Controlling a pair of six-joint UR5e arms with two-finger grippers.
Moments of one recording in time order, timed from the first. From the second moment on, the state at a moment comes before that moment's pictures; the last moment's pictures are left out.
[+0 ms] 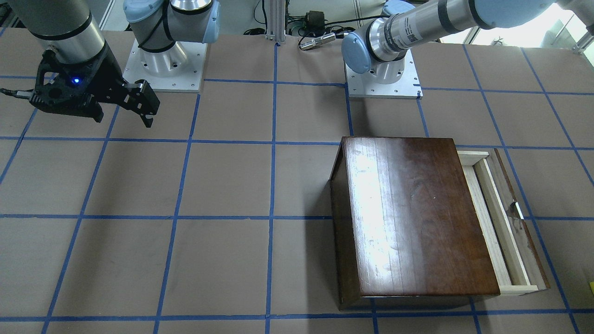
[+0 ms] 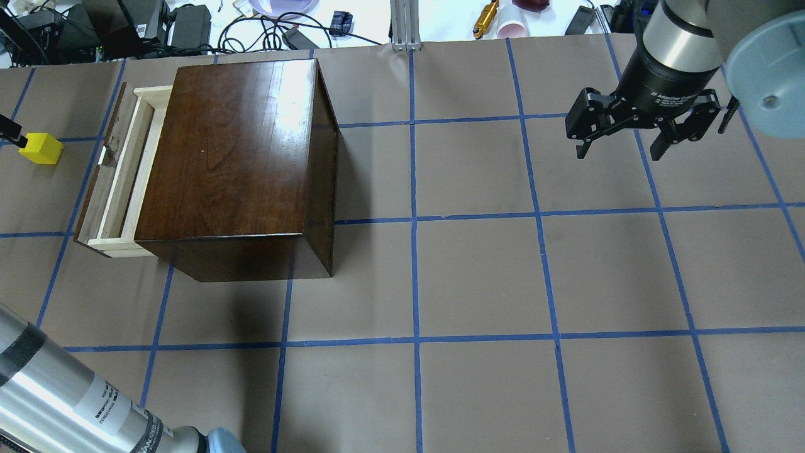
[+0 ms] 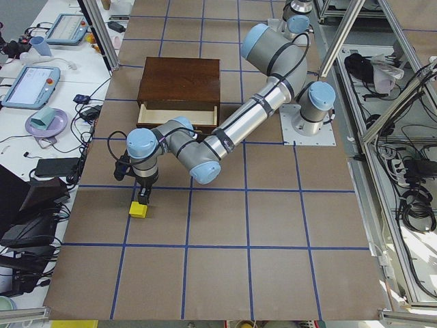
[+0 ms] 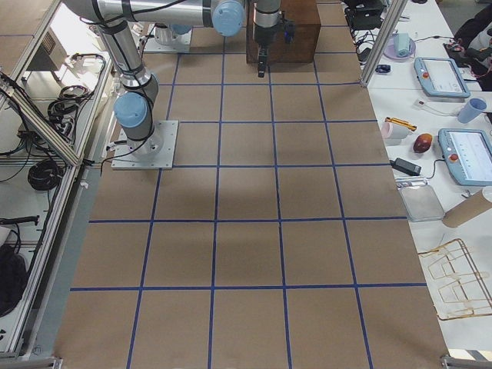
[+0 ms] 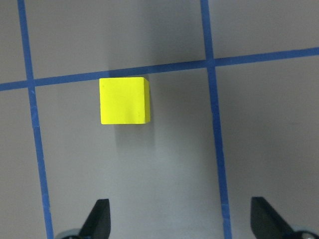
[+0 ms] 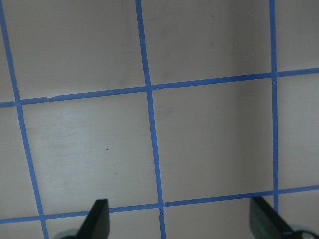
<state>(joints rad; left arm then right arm) -0.85 -2.32 -1.10 -1.13 1.54 0.85 1.52 -1.59 1.63 -1.60 -1.59 0.04</state>
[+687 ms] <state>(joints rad) -0.85 -2.46 -0.98 -1.09 1.52 0.93 1.52 -1.59 1.63 -1.60 -1.59 0.04</state>
